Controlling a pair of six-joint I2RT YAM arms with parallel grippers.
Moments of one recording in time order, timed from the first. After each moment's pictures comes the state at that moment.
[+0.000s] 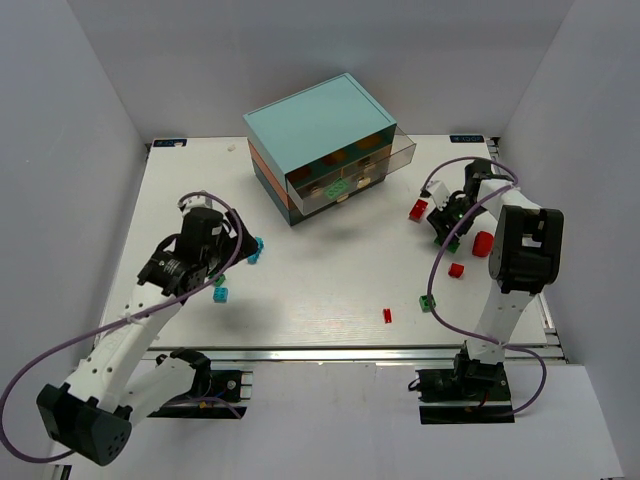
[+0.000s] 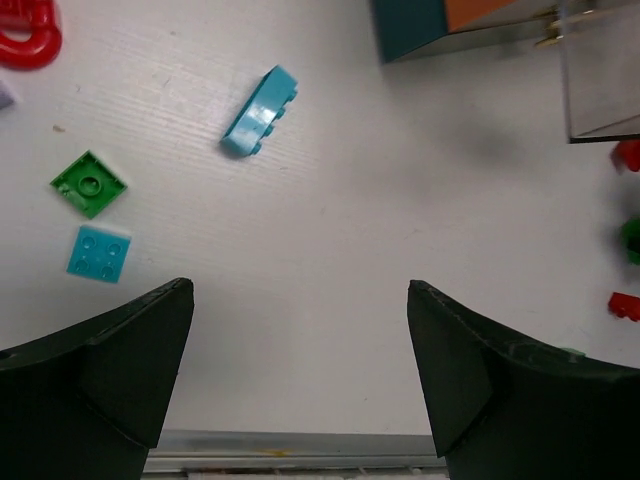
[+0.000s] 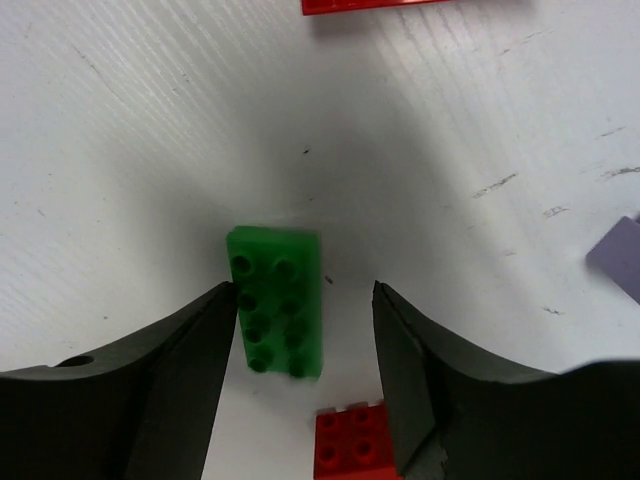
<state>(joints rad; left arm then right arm) -0.41 0.92 0.92 -0.70 -0.20 -0.73 -0.08 1.98 1.41 -0.79 -0.33 -1.01</state>
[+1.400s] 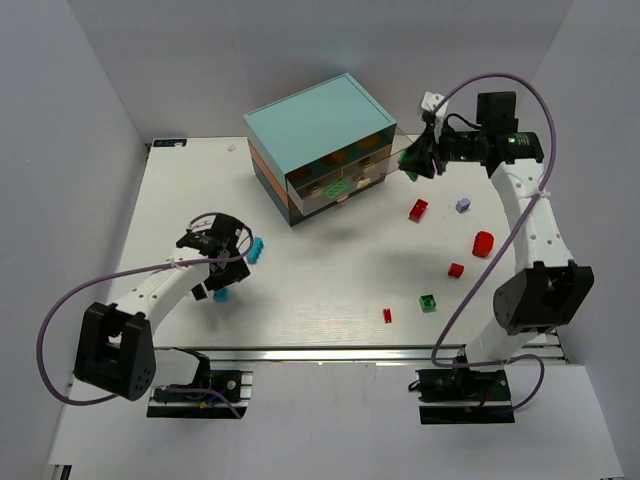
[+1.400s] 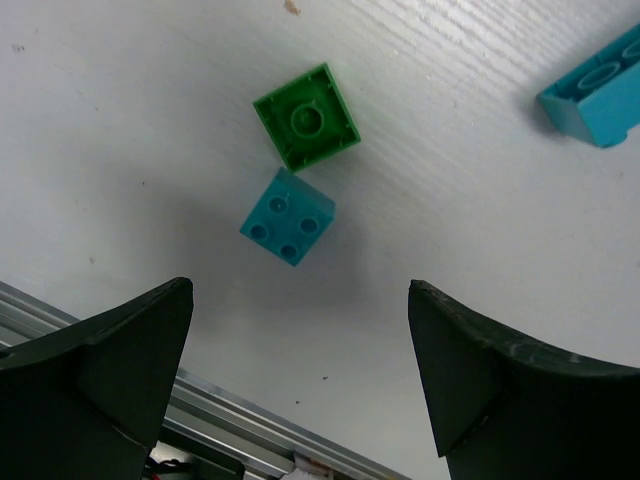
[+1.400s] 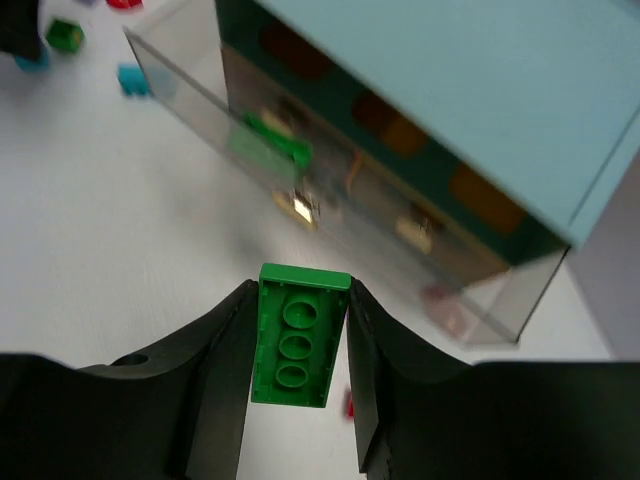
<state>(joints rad) -0.34 1.28 0.83 -0.86 -0.38 -0.81 0.05 1.68 1.80 -0.94 -0.96 -0.88</state>
